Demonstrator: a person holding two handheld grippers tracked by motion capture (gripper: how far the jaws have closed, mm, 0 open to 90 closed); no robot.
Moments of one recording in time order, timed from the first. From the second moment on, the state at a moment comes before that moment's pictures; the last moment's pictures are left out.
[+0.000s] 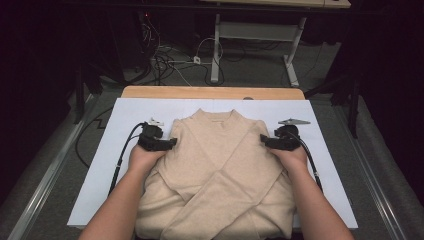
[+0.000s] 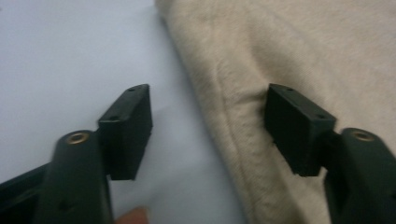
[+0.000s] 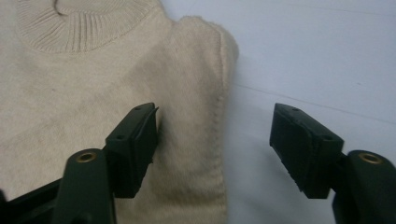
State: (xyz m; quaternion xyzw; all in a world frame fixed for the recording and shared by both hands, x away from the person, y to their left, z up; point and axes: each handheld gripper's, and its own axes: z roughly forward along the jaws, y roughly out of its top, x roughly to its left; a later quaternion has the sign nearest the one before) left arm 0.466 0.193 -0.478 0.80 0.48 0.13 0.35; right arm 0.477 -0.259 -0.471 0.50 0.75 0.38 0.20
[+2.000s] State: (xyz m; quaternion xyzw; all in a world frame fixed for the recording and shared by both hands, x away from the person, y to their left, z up) left arm 0.335 0.203 -0.439 0.80 0.38 0.16 0.43; right arm 0.342 -0.278 -0.442 0.42 0.75 0.44 0.26
